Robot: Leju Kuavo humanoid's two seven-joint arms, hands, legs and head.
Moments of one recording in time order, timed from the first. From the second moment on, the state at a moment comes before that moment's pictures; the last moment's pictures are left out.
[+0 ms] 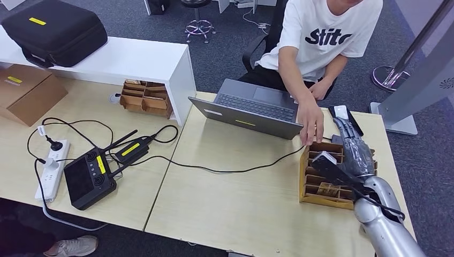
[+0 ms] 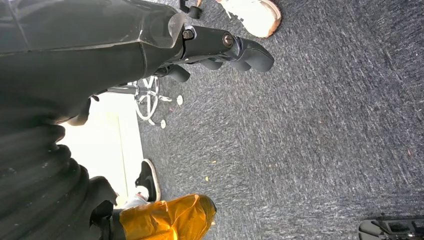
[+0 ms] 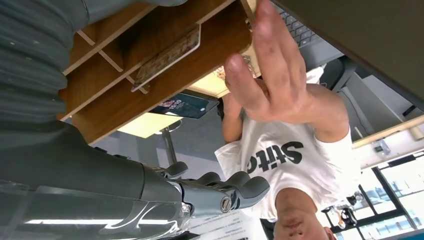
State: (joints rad) left arm -0.06 -0.03 0.85 -0.22 -1.29 -0.10 0.15; right arm -0.51 -0.26 0.49 -0.97 0.60 -0.24 -0.24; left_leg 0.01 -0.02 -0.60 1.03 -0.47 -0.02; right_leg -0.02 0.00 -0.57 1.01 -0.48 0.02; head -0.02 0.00
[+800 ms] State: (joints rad) left arm -0.06 -0.03 0.85 -0.22 -1.29 -0.10 0.15; right arm -0.51 -0.25 0.46 -0.90 0.61 -0.27 -0.25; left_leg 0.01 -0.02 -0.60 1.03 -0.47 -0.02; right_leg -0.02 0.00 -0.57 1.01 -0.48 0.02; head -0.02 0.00
